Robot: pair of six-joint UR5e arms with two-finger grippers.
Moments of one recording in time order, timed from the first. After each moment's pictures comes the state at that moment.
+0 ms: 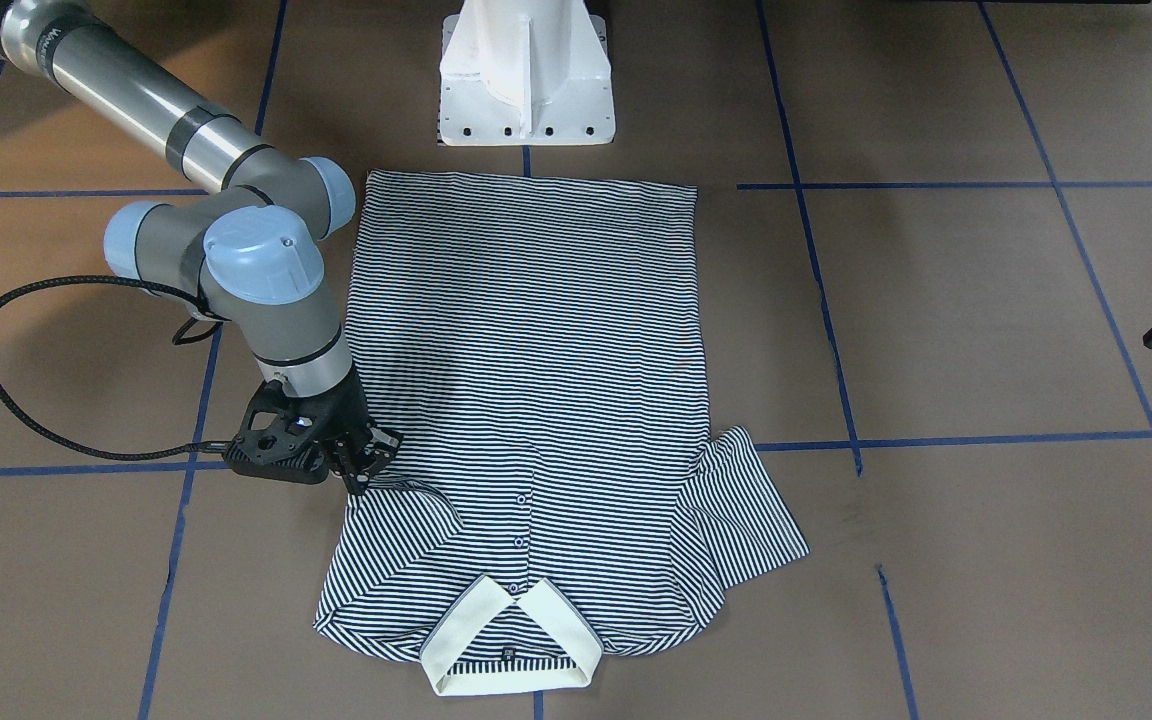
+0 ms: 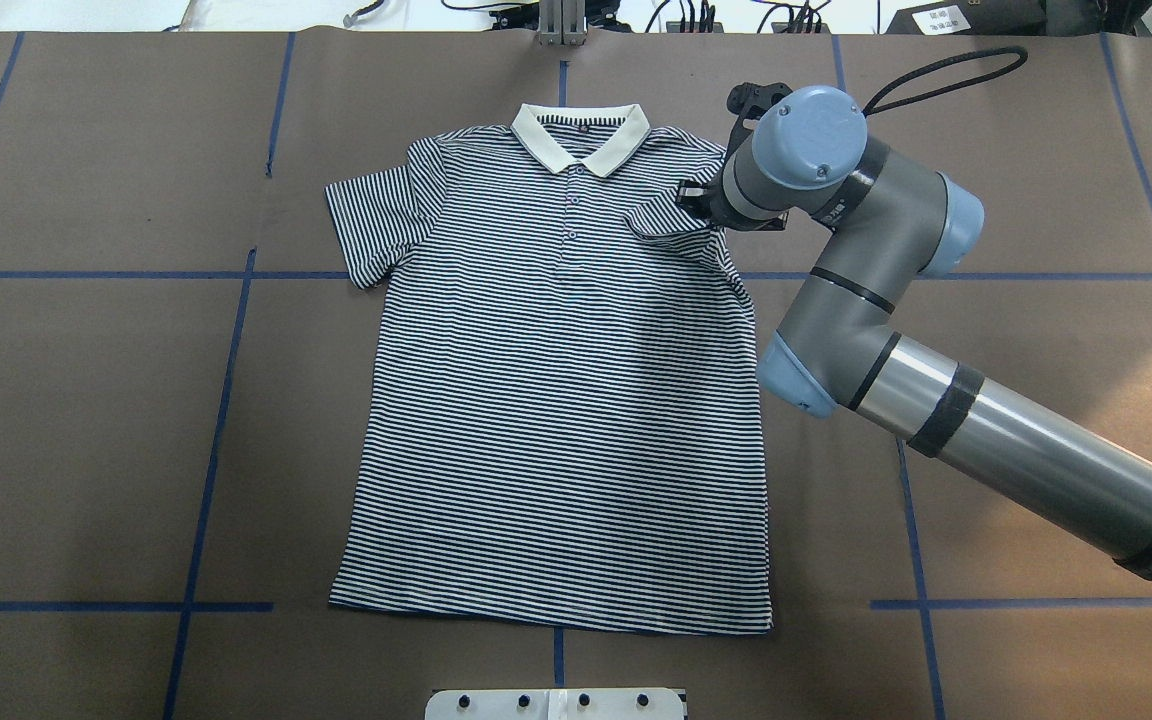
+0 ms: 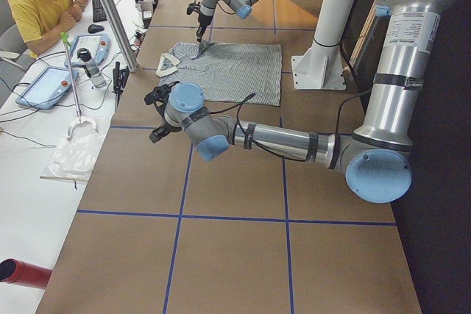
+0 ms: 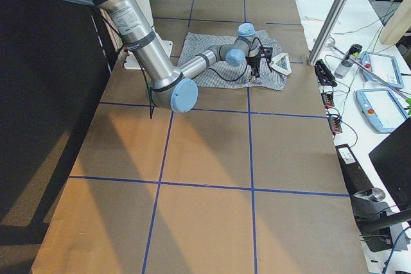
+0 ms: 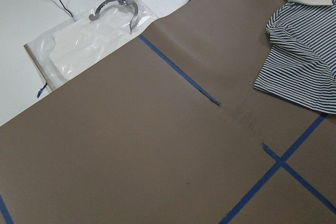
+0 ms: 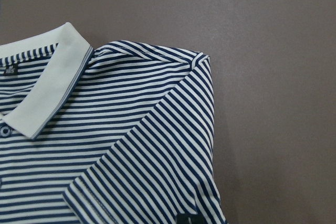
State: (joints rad) left arm -1.39 -1.72 -1.56 -2.39 -2.39 -0.09; right arm 0.73 -0.92 1.39 -1.18 1.76 1.31
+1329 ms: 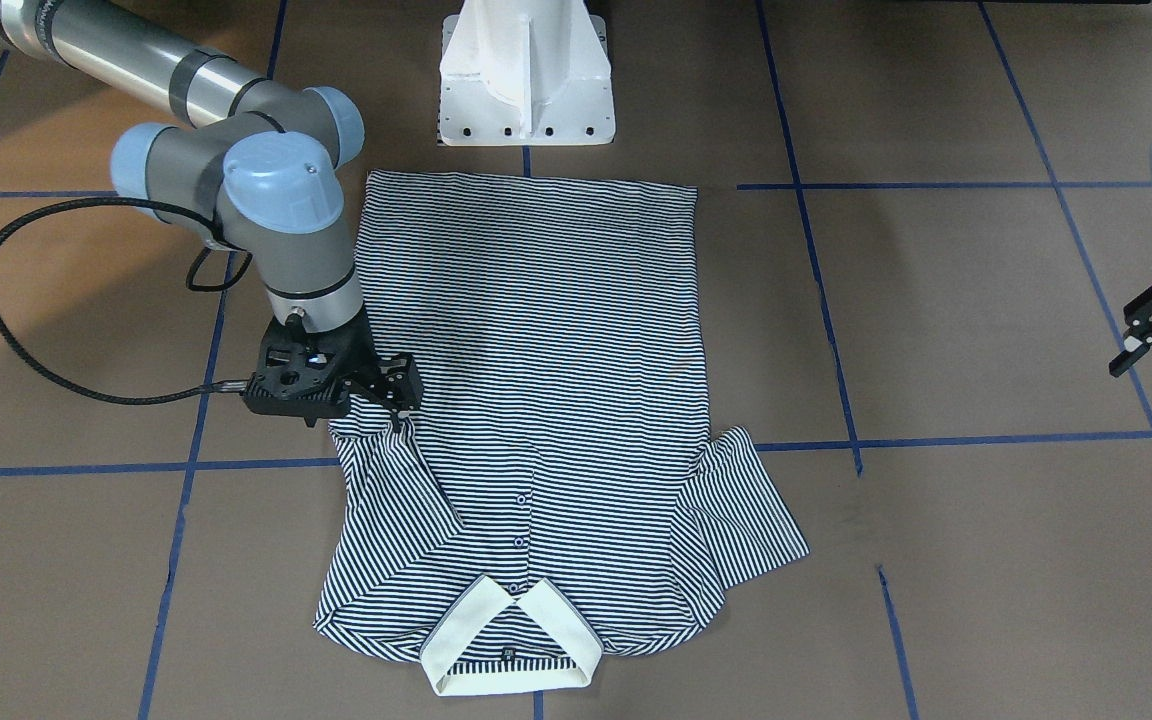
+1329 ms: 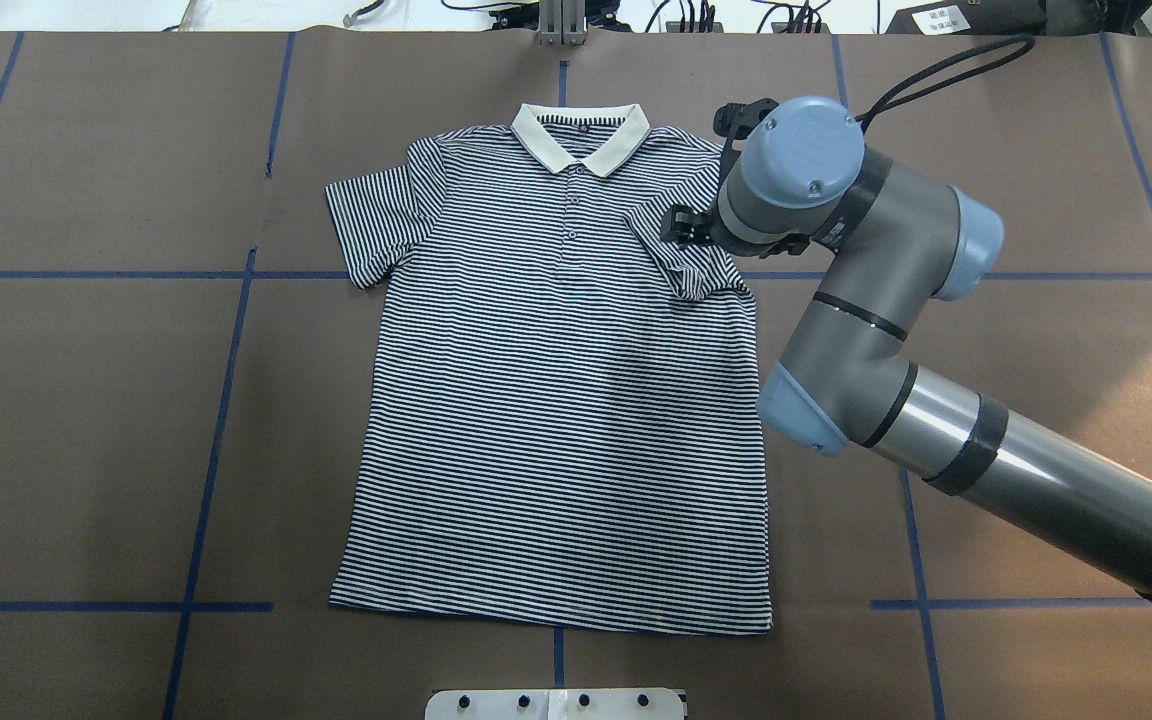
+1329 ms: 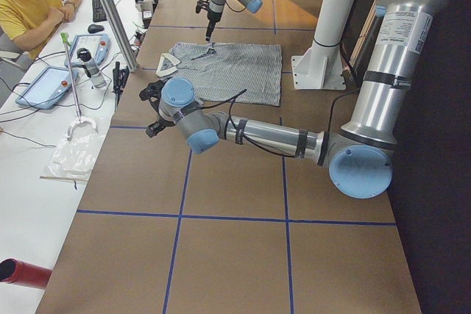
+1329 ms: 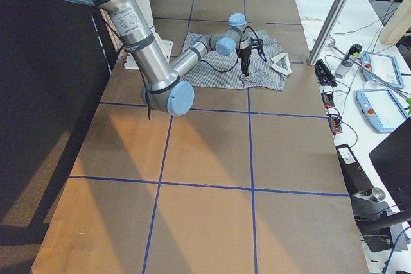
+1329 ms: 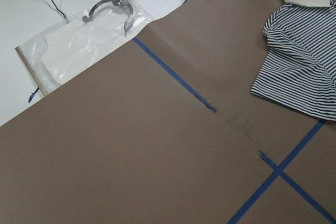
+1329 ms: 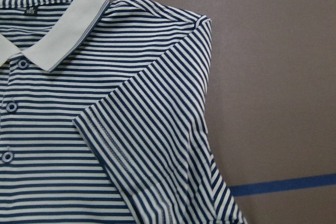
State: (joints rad) left arm -1.32 -1.83 -1.48 -2.38 -2.38 -0.19; right arm 0.75 -0.96 1.56 -1.41 1.81 1.12
